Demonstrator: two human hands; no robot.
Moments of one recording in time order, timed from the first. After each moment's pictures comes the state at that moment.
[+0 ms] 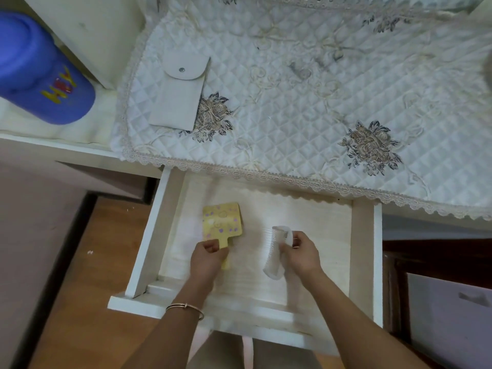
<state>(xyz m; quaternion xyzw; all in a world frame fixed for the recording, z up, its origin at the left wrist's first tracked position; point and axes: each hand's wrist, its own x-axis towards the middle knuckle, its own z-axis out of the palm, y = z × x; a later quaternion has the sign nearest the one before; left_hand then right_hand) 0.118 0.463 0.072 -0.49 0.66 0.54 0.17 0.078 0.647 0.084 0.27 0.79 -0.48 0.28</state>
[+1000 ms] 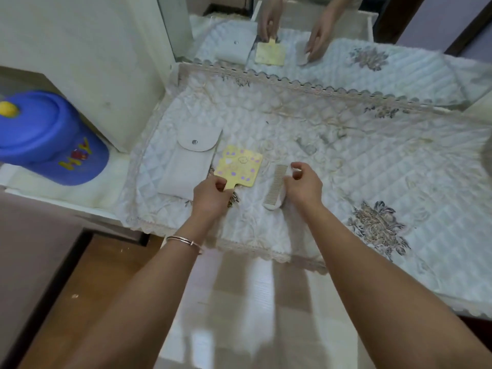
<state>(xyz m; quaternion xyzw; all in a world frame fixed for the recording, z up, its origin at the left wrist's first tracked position) -0.115 0.423 0.167 -0.28 0.86 0.43 0.04 -0.169 0.590 0.168 0.13 0.87 -0.47 0.10</state>
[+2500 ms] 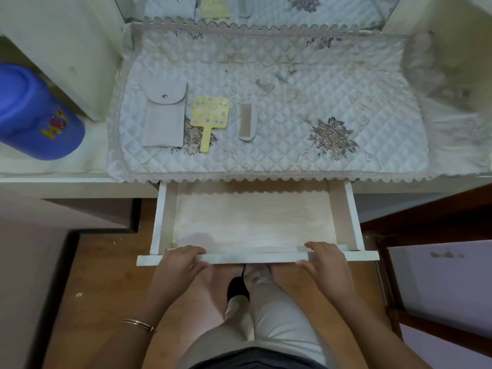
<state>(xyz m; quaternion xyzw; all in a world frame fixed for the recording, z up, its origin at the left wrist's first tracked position) 0.140 0.372 0.117 0.08 0.96 0.23 0.12 0.155 0.695 0.113 0.02 0.98 -0.18 0.08</state>
